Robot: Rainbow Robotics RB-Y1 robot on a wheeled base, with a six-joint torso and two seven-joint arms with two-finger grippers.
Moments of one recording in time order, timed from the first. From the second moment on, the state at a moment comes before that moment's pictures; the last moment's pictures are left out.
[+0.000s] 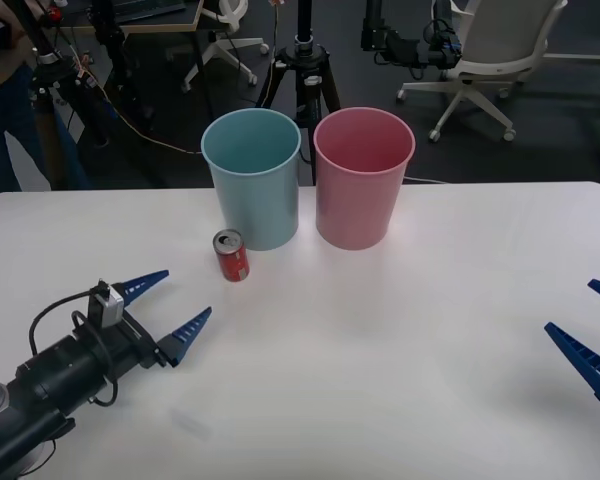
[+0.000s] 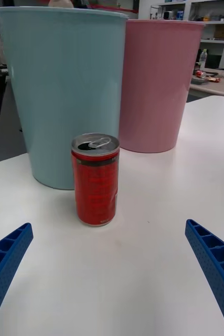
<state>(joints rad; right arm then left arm) 0.35 -0.40 -0.52 -1.66 0.96 -1.22 0.00 0.01 0.38 0.06 -1.29 -1.04 -0.86 -0.35</state>
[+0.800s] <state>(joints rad) 0.35 -0.40 -0.52 -1.66 0.96 -1.22 0.00 -0.18 0.28 0.04 -1.08 -1.08 -0.79 -0.38</state>
